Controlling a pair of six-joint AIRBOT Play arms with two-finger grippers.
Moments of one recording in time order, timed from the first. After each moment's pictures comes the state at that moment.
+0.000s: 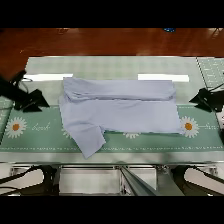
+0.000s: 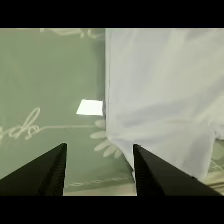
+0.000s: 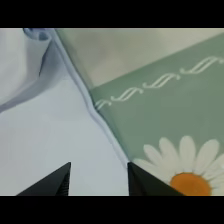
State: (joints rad) left arm 0.37 -1.31 1.03 1.14 -1.47 -1.42; right arm -0.53 -1.25 0.94 -1.09 1.19 1.42
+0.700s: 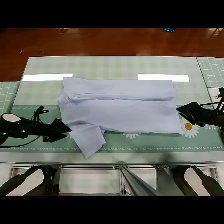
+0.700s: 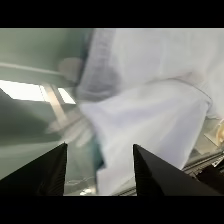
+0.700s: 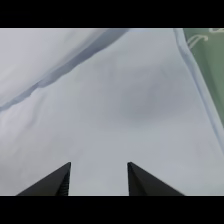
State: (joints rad) left arm 0.30 -1.13 0.42 0.83 -1.17 -1.34; right arm -0.55 -0.90 0.57 -0.77 1.10 1.25
